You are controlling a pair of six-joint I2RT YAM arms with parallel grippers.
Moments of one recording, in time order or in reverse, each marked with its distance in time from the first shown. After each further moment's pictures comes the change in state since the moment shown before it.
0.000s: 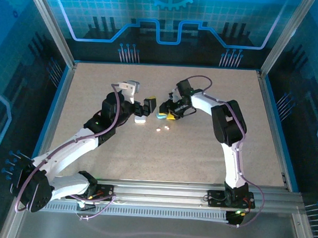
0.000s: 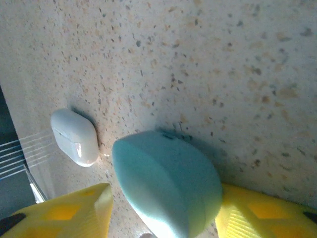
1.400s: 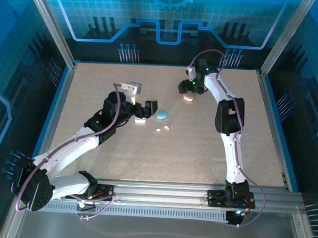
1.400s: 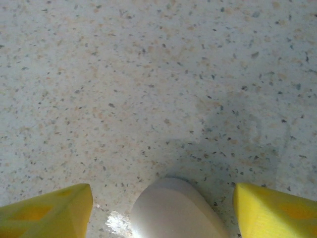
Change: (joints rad) left arm 0.002 0.013 0.018 -0.056 0.066 -0.026; right arm -0.196 0.302 0.696 -0.366 0.373 -0.481
